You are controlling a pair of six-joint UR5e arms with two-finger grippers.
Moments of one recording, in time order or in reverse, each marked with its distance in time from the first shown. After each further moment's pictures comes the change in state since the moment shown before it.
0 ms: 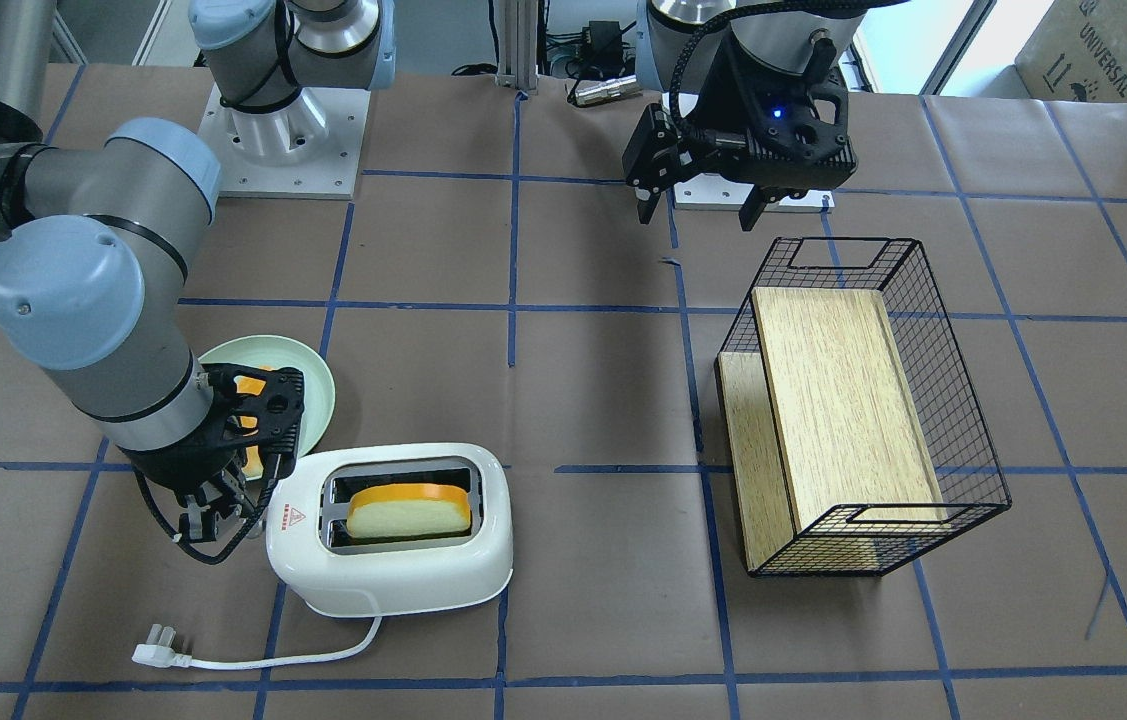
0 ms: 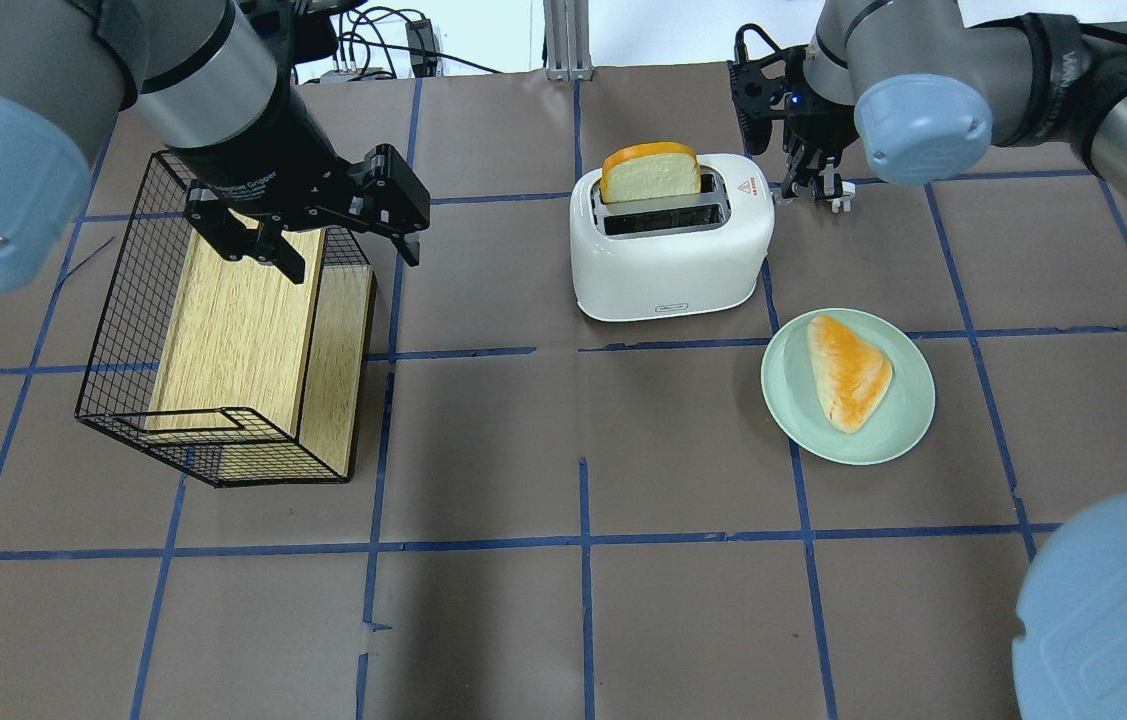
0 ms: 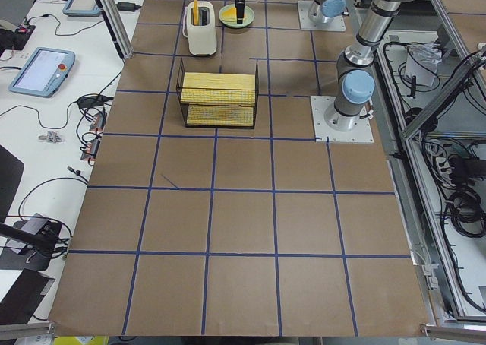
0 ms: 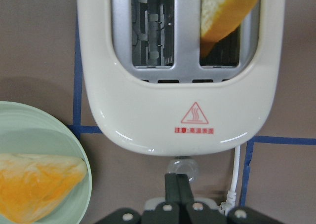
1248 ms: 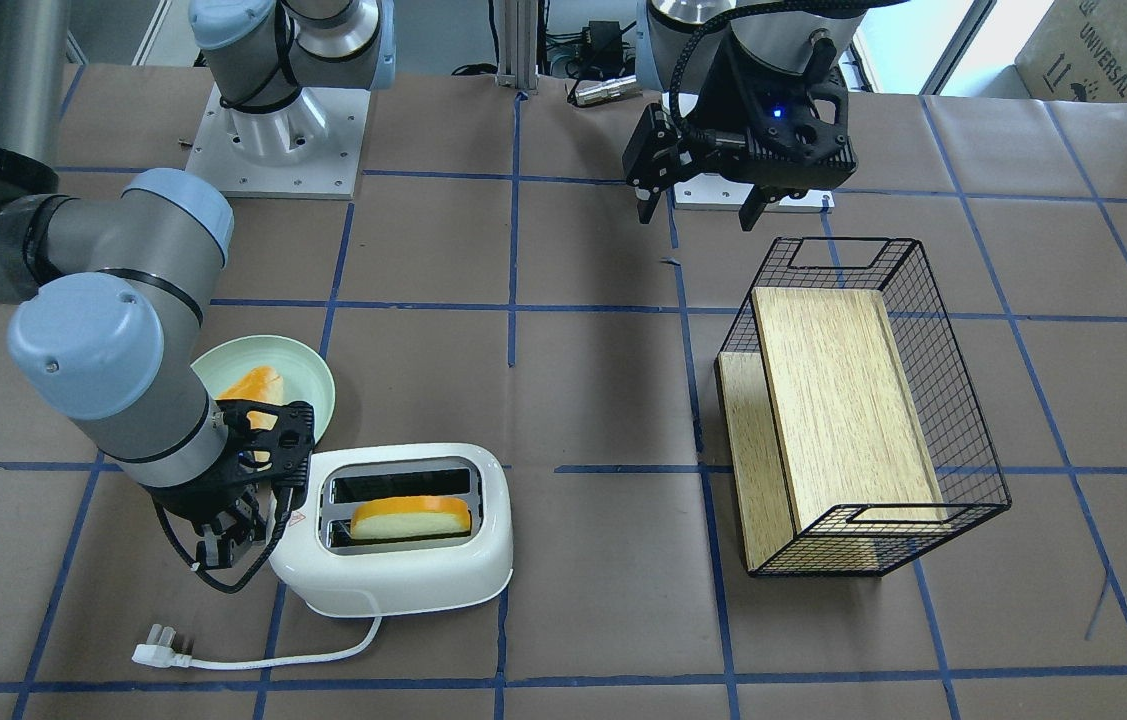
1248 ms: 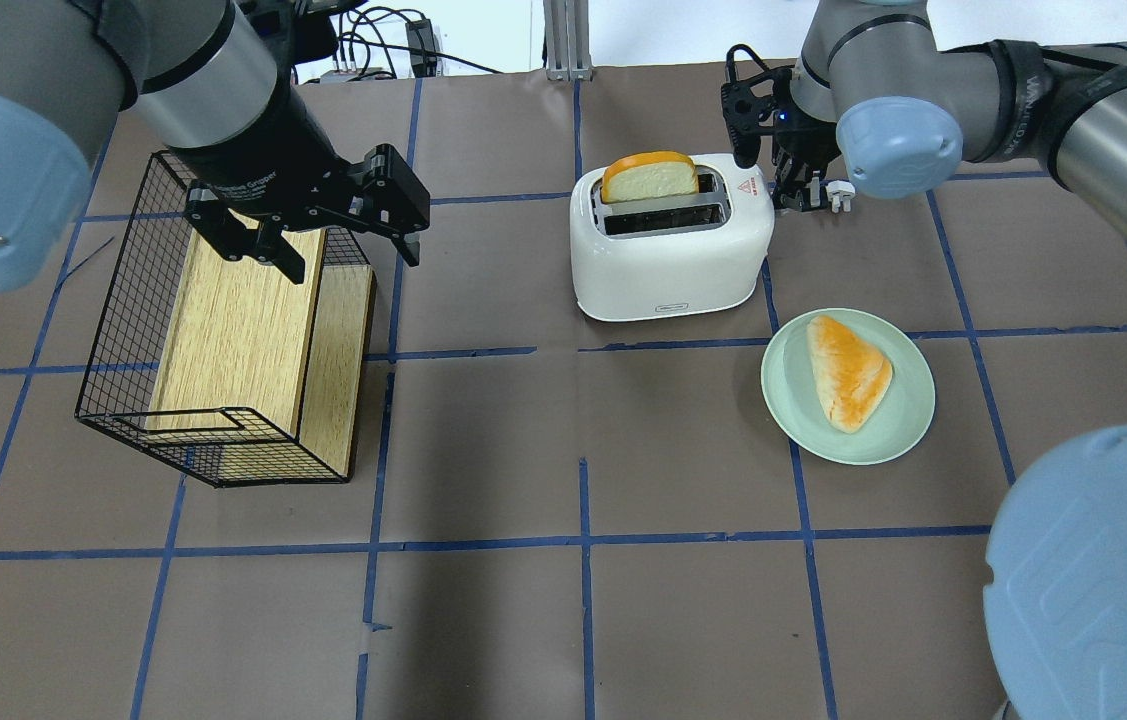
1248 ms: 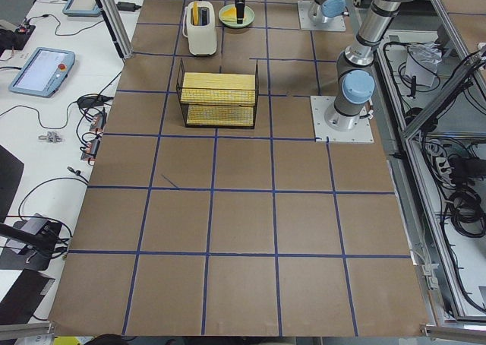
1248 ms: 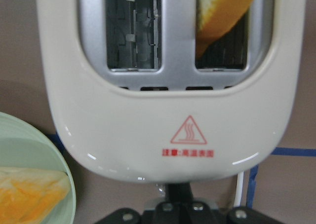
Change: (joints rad) left arm 0.000 0.000 0.000 0.000 0.000 0.000; right arm 0.000 0.061 0.002 -0.053 0.009 -0.003
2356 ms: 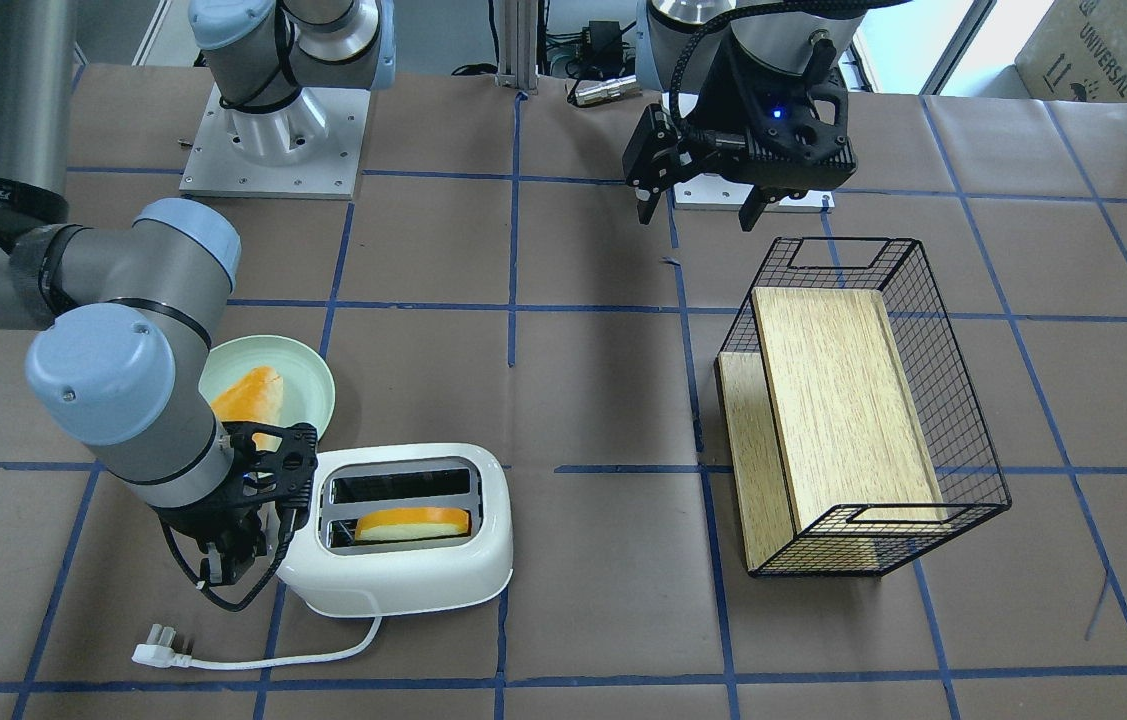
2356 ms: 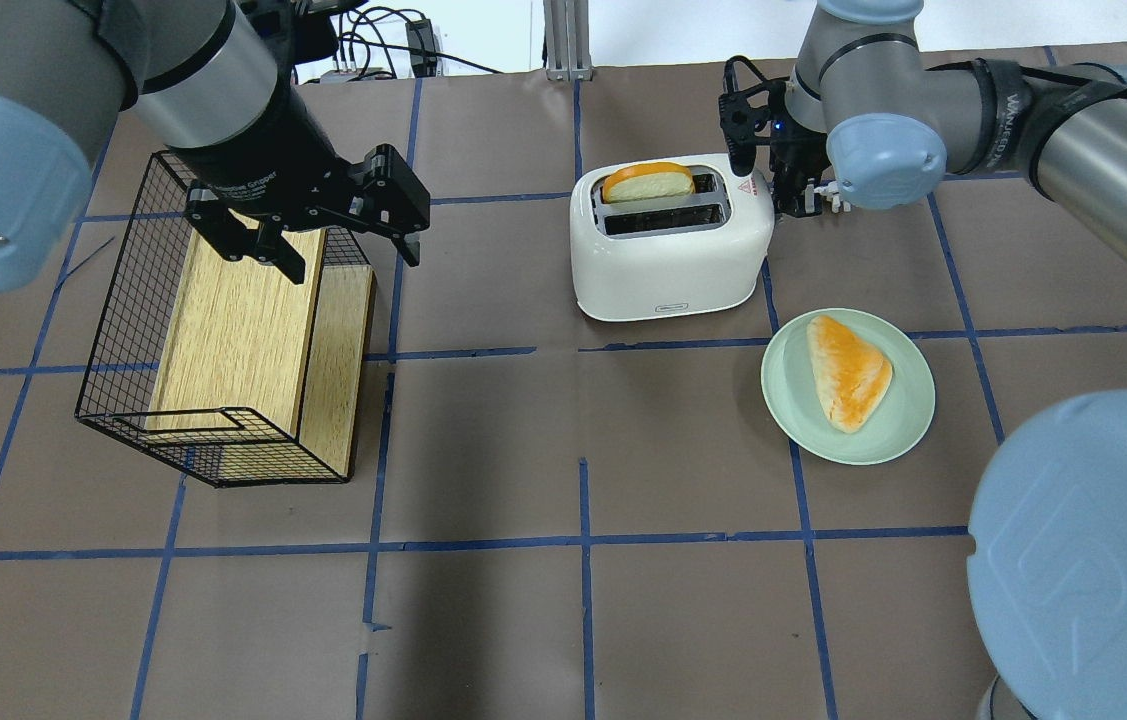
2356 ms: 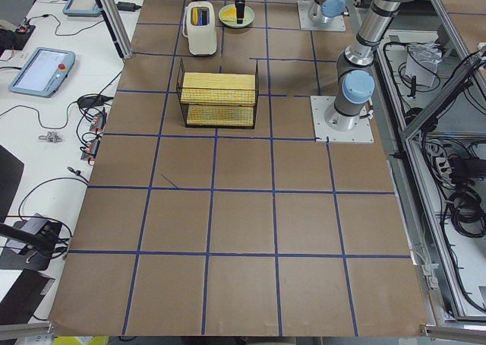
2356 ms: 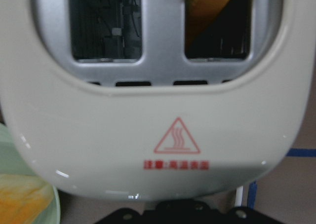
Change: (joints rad) left arm 0.000 0.000 0.000 0.000 0.000 0.000; right arm -0.001 0.036 0.004 -0.051 -0.008 0.011
